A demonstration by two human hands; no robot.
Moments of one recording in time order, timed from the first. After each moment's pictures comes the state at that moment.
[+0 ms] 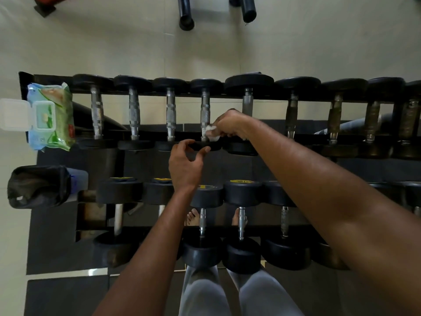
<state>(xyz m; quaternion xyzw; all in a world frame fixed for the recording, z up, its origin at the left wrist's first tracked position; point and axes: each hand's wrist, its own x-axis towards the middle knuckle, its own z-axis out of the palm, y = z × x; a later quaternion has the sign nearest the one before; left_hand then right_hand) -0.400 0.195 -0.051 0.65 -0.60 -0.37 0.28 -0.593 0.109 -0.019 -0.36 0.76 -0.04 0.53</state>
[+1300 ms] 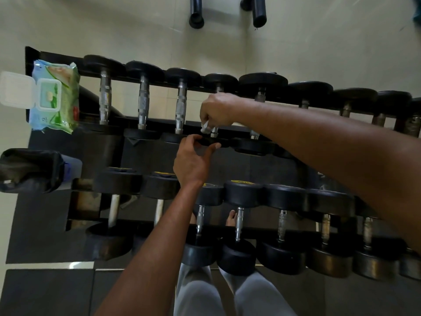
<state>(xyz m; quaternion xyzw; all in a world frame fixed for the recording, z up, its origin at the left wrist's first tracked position) -0.400 0.198 -0.054 0.68 -0.58 -0.36 0.28 -0.547 0.066 0.024 -0.80 0.52 0.20 0.23</state>
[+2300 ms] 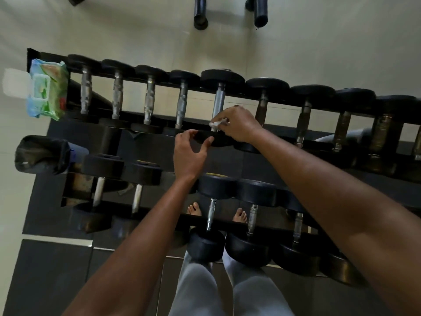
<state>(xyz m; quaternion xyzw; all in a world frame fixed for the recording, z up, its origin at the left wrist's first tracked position) -0.510 0.254 -0.020 0.67 -0.58 -0.36 0.28 -0.708 0.184 0.005 -0.67 0.65 -0.07 0.35</state>
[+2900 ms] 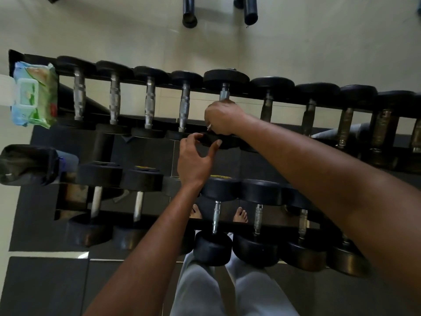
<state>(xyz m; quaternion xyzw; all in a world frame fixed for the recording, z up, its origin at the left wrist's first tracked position) -0.498 0.253 -0.023 0.66 -0.59 -0.37 0.28 -0.646 0.137 0.012 -0.78 0.58 0.14 0.19</state>
